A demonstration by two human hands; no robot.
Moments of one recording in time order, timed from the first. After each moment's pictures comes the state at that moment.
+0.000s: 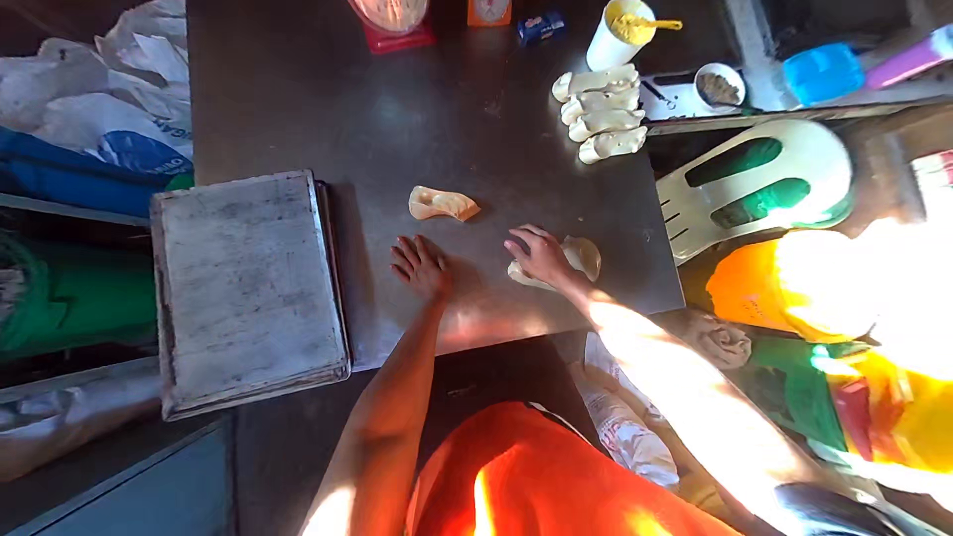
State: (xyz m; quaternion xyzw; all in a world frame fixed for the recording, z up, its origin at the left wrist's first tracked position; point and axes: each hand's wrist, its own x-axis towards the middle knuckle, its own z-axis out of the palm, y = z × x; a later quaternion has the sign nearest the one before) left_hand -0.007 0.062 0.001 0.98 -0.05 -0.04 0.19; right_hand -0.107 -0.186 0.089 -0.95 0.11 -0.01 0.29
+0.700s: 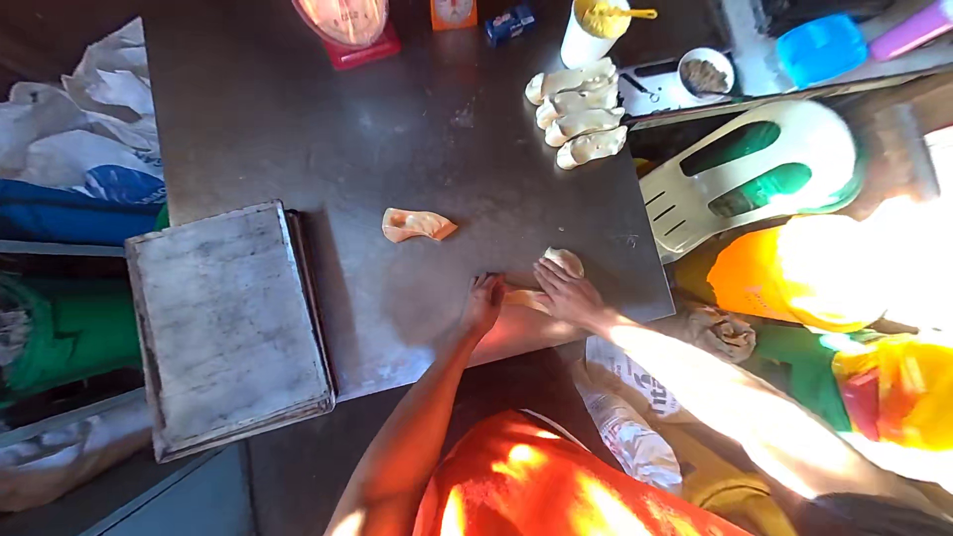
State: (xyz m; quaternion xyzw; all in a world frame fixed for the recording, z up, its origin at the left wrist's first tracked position) left_hand -0.072 -0.048 0.032 0.83 -0.29 -0.28 0.37; right_hand -0.209 -0.274 0.049 -0.98 -0.03 0.11 0.14
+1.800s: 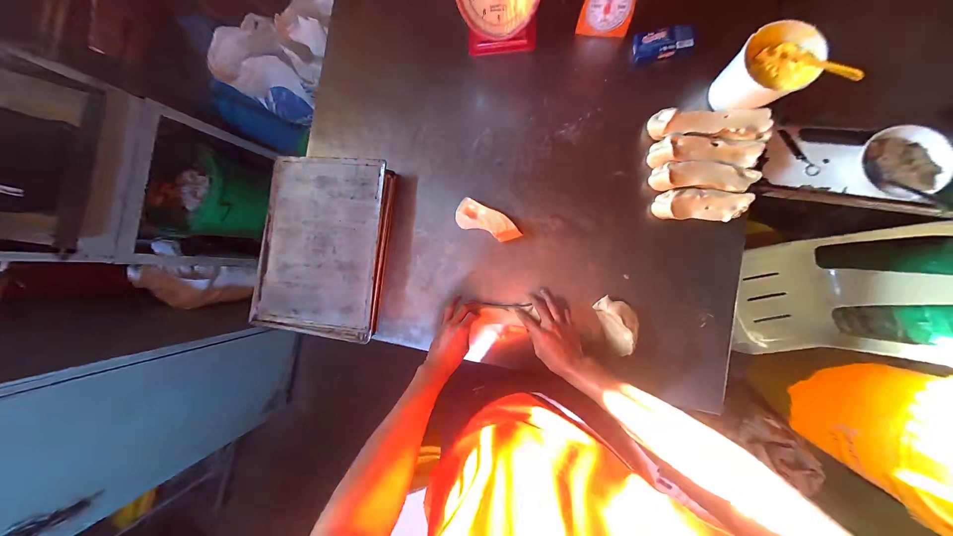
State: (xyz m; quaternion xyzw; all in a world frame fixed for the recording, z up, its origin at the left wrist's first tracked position) left_hand -0.105 0.076 0.098 0.93 -0.22 -0.18 0.22; right_hand -0.161 -0.187 0.076 -0.97 -0.10 0.08 0.23
